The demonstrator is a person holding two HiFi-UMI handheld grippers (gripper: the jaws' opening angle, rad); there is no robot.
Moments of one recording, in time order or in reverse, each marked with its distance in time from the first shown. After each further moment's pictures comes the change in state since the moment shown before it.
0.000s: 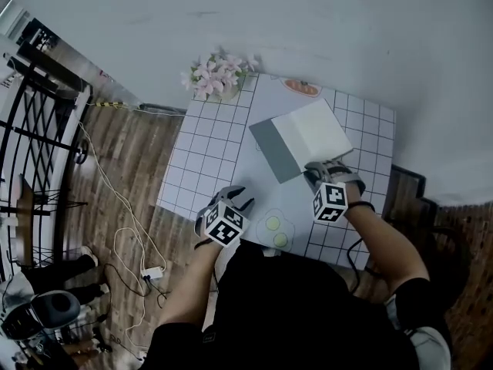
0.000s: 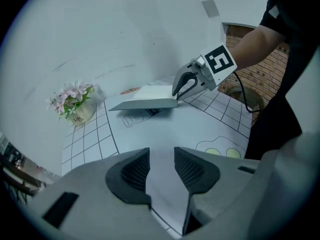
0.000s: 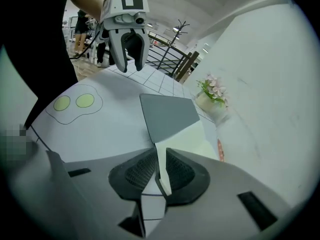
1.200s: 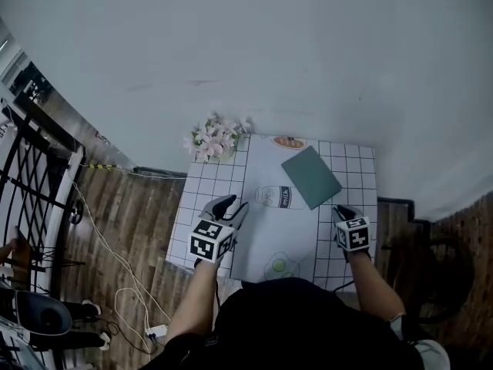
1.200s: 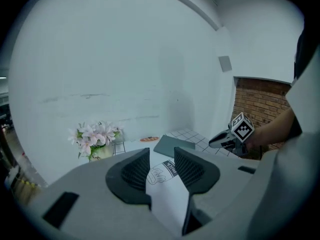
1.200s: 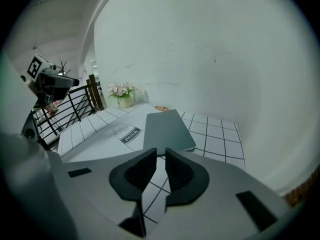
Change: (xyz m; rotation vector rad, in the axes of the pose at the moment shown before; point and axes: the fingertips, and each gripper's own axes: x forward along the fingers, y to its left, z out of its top) left arm -0.106 0.103 0.128 -0.224 -0.457 0.024; right arm -0.098 -0.036 -0.084 1.215 -0.015 -0.332
